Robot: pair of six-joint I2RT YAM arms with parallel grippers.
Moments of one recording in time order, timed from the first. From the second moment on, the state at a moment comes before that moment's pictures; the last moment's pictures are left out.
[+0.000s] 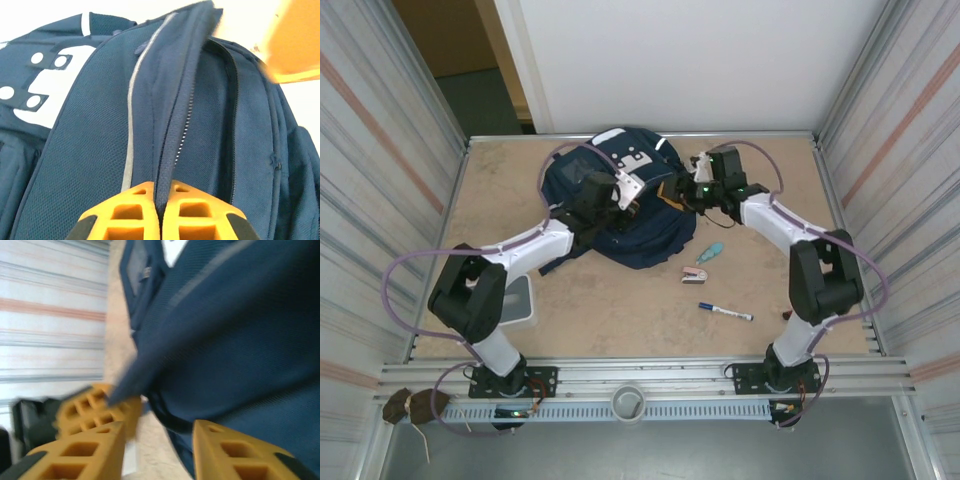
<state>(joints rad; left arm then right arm) -0.58 1.65 1.11 -0.03 0.04 0.19 0.33 1.67 1.20 -0.22 -0.61 0.75</state>
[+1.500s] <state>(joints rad) -0.52 1.59 1.05 -0.01 0.19 0.07 0.72 1.65 0.90 -0.54 -0.03 0.32</state>
